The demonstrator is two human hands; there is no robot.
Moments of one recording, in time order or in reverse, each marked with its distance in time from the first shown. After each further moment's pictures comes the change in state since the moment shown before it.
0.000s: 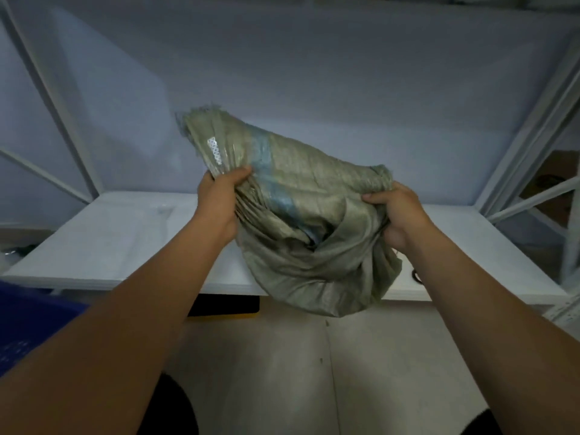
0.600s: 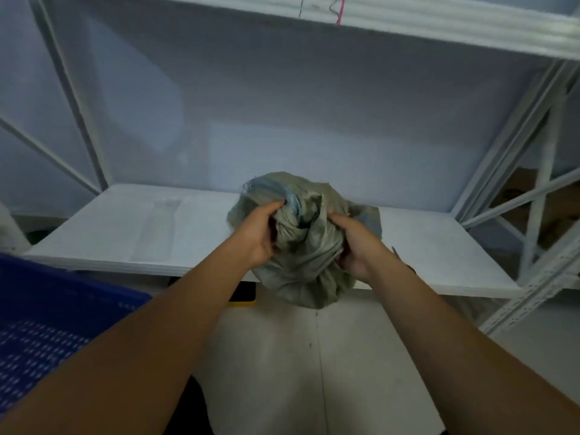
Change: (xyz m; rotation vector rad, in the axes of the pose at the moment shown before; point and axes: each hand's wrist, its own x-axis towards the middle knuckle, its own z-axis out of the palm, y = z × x) left_hand -0.066 -0.021 0.001 0.004 -0.306 -0.486; right_hand -0.092 0.027 0.042 -0.064 -0.102 0.307
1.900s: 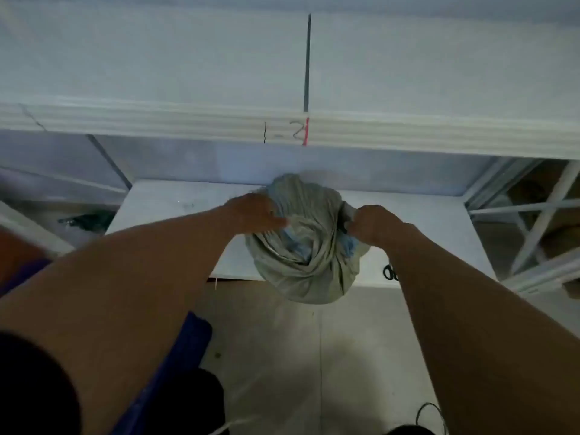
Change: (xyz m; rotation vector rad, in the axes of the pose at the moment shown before) left_hand 0.050 0.193 0.084 1.795 0.002 -0.222; right_hand 0.055 -0.211 -0.031 -1.579 -0.095 -0.016
